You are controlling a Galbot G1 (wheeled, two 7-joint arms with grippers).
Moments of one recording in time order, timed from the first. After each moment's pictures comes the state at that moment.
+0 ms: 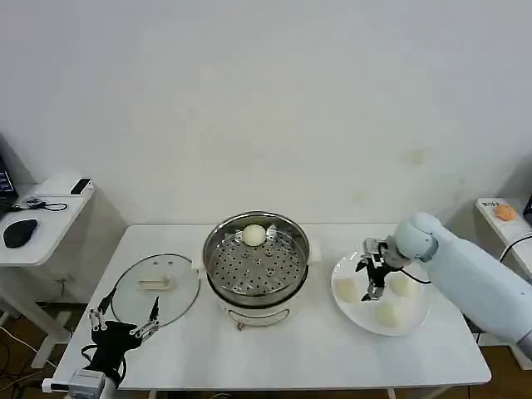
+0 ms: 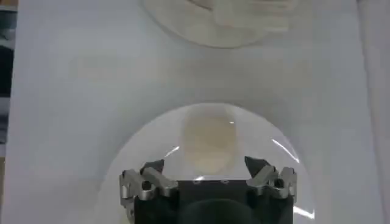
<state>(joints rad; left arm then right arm) 1.74 -1.34 -0.74 -2.28 0.03 0.21 0.05 -0.25 0.79 -0.44 1.32 -0.24 -0.36 -1.20</state>
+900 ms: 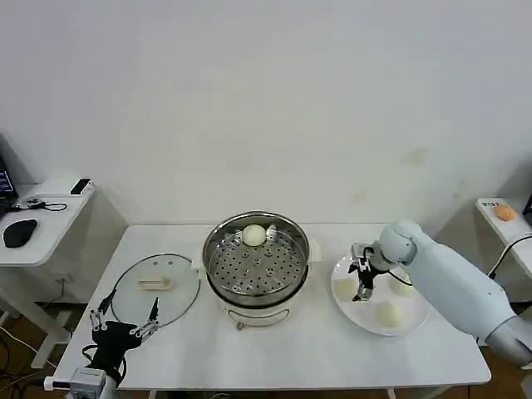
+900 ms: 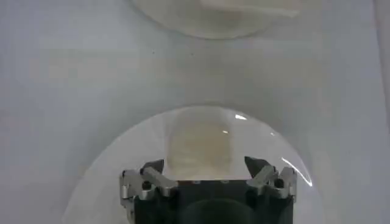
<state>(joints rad) 1.73 -1.33 -0.75 -2.26 0.02 0.21 0.05 -0.24 0.89 -0.44 1.18 -0.31 -0.32 -1.17</state>
